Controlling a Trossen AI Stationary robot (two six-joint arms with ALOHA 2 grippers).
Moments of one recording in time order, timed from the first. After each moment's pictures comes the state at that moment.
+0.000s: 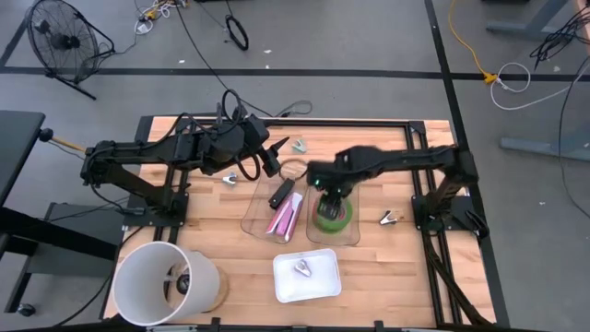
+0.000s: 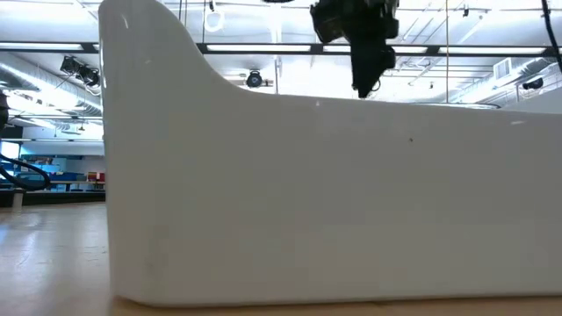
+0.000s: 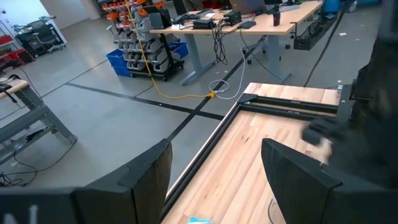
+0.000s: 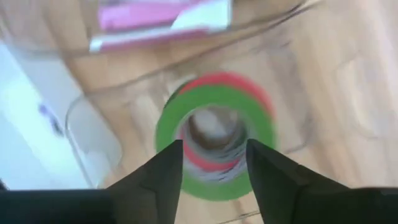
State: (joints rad) left arm -0.01 1.35 1.44 -0.38 -0.66 0.05; right arm 0.00 1.76 1.66 -1.24 -0.01 0.44
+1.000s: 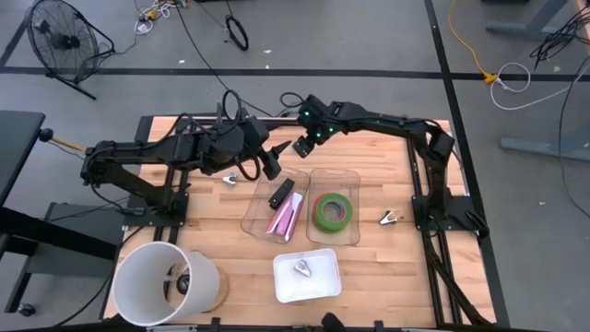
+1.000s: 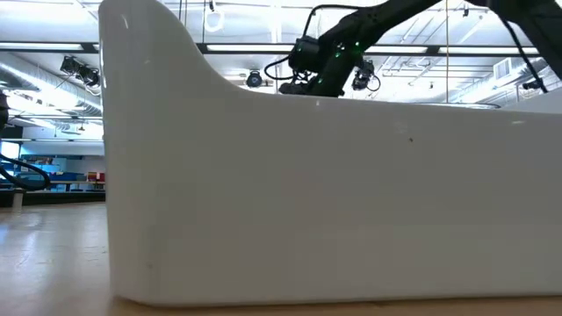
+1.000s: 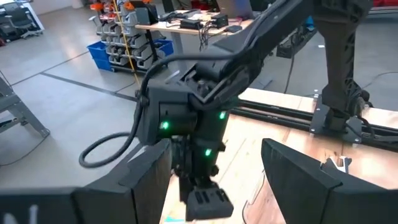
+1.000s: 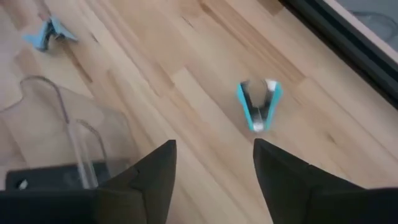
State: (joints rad) left arm -0.01 1.35 1.44 -0.38 -0.60 -0.04; right arm -0.47 1.97 1.66 -0.72 -0.11 0.27
